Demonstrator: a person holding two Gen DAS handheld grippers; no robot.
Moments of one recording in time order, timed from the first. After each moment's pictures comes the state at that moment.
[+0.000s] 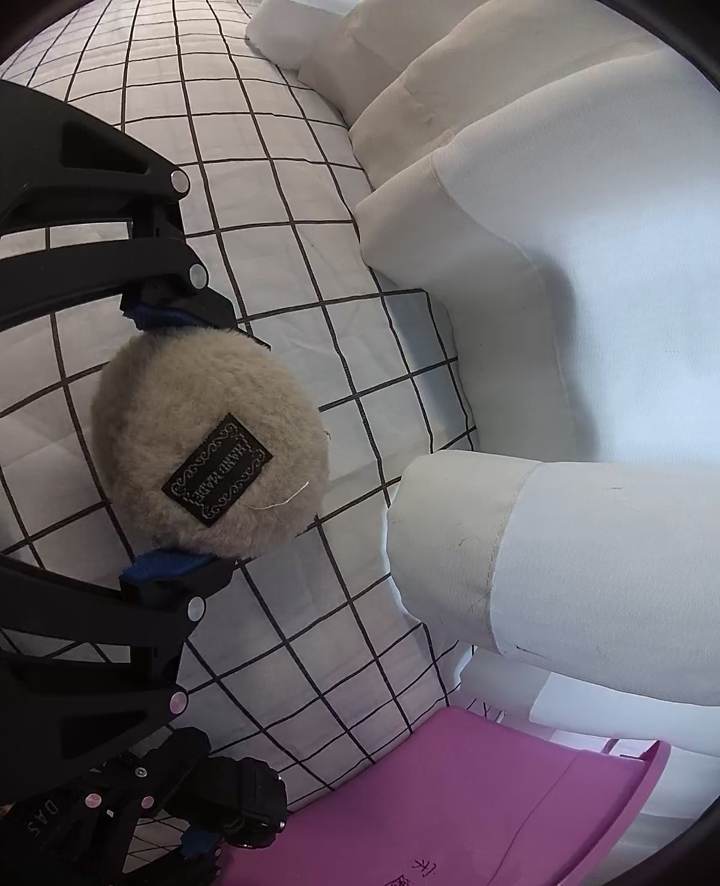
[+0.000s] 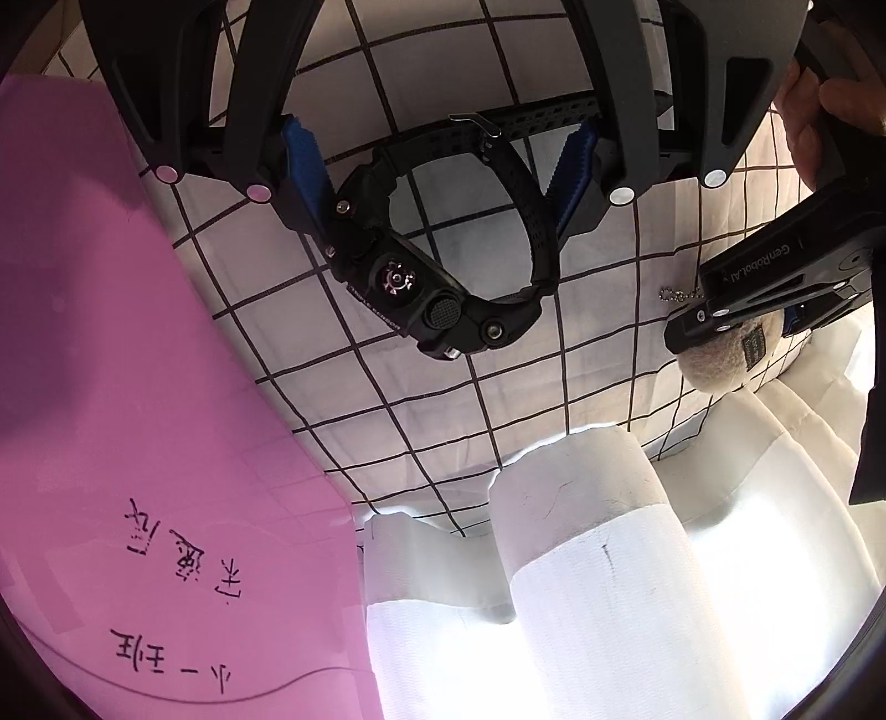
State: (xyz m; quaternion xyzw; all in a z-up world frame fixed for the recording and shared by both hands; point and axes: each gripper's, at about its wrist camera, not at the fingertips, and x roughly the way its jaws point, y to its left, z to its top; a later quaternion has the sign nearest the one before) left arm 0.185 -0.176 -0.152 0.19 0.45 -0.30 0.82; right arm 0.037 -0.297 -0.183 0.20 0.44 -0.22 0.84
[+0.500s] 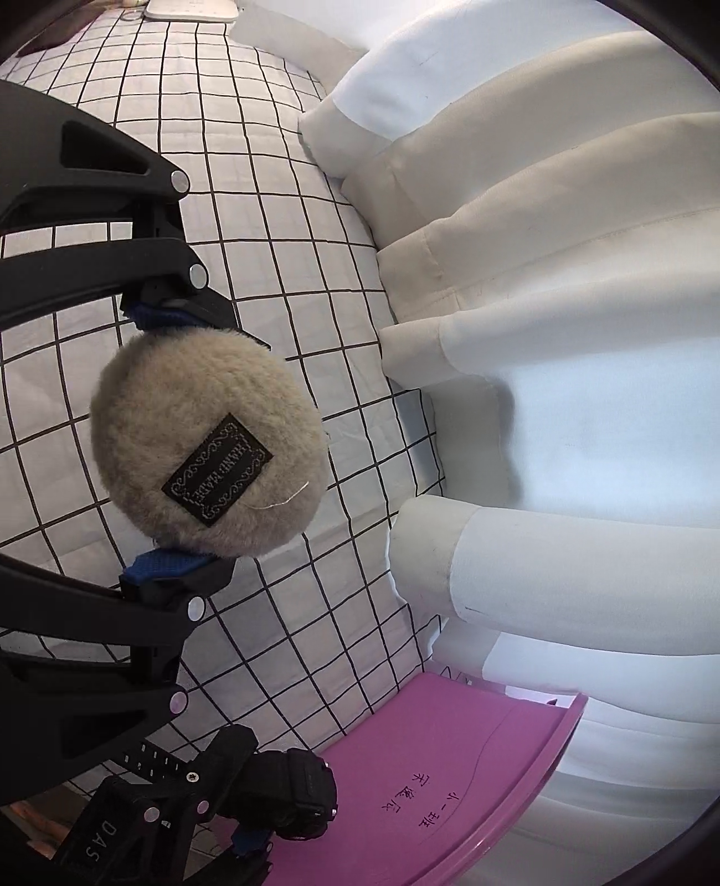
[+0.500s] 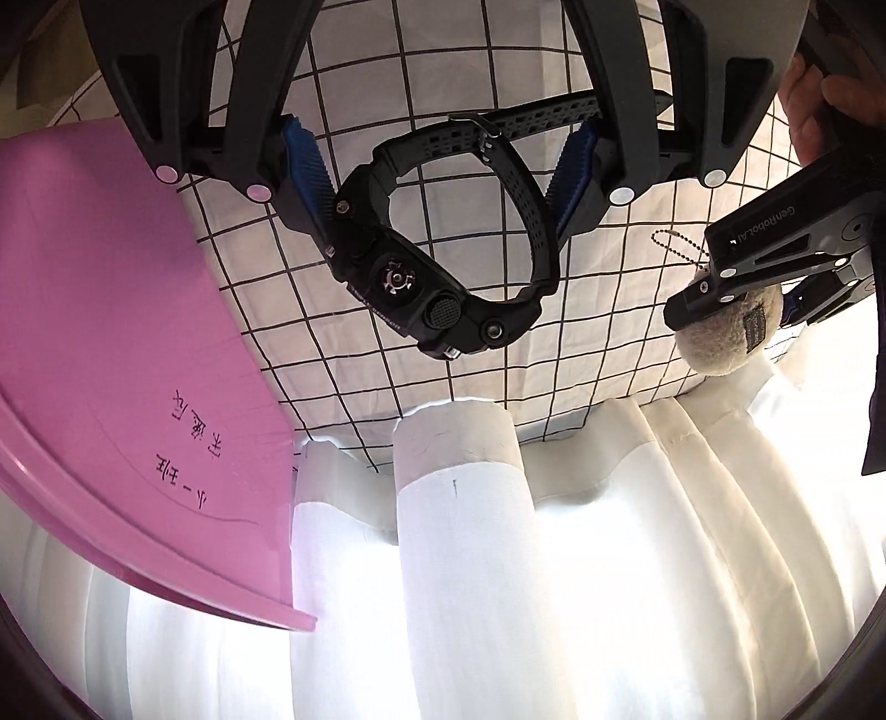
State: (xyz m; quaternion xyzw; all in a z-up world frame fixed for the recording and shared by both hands) left arm 0.132 -0.097 -0.080 0.16 0.42 -0.28 0.85; right arm 0.004 -0.244 -0.105 0.14 0.41 -0.16 0.89
